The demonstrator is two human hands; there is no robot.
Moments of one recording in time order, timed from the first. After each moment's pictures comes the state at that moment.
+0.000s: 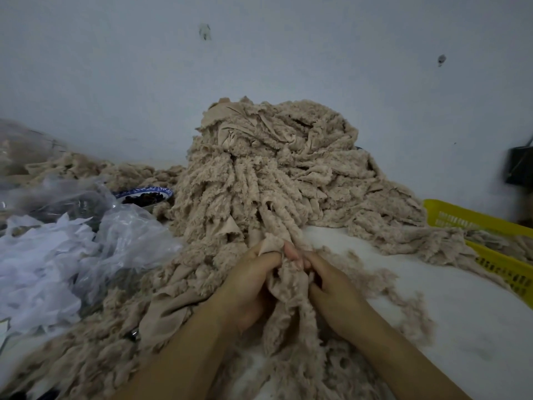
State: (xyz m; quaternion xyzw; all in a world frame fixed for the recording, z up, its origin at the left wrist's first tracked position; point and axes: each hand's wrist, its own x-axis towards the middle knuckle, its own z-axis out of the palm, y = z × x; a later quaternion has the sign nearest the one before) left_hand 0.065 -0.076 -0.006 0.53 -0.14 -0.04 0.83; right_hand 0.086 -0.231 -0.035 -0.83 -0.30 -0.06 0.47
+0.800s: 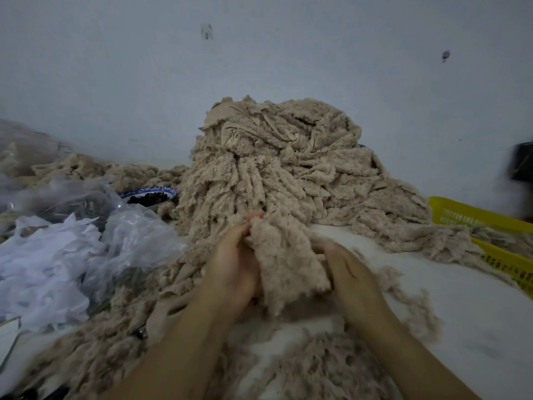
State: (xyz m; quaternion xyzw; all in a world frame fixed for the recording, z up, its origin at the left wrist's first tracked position) left_hand 0.079 -0.052 -0.002 0.39 -0.05 0.02 0.92; right_hand 0.077 -0.232 -0.026 -0.81 -0.17 -0.10 0.55
